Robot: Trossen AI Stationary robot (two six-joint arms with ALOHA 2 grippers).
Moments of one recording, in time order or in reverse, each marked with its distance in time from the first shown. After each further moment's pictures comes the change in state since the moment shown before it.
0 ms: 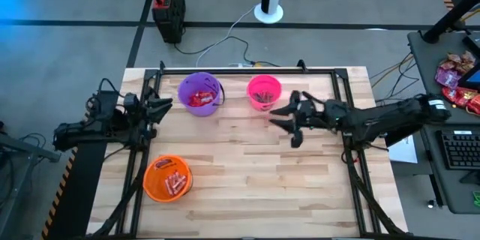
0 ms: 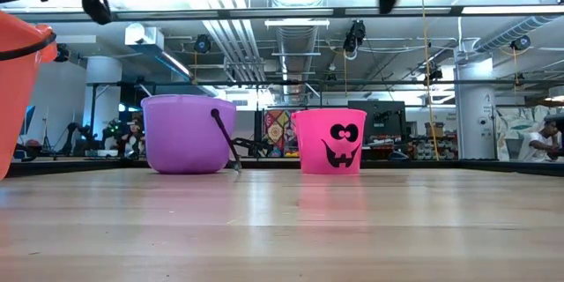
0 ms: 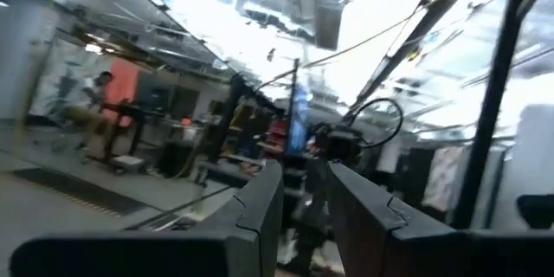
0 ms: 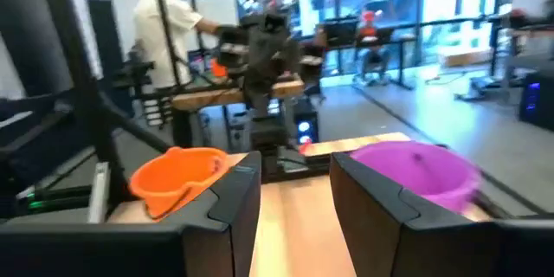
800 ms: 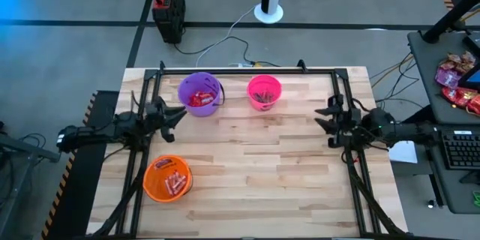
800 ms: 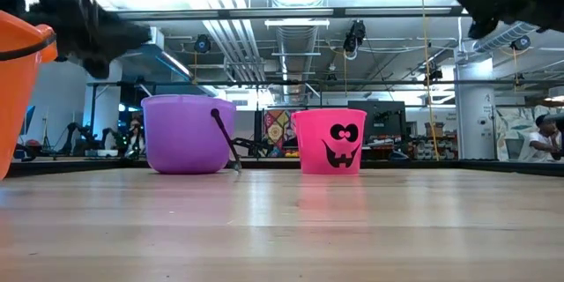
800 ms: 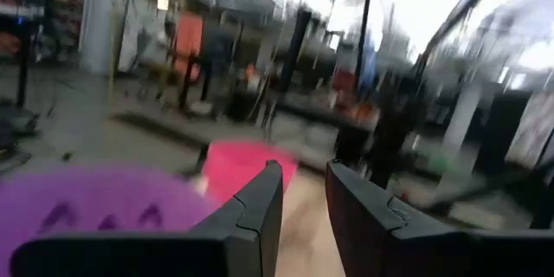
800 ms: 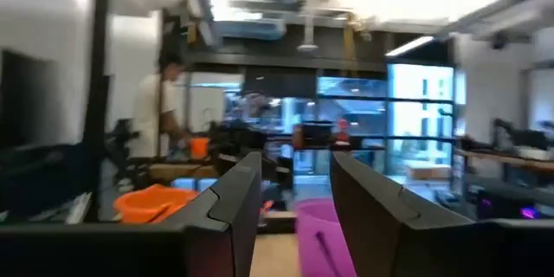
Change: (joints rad) left arm -0.002 -0.112 -0.240 -0.075 -0.165 0.027; right arm -0.019 -1.099 -0.596 -0.148 0.026 -0.167
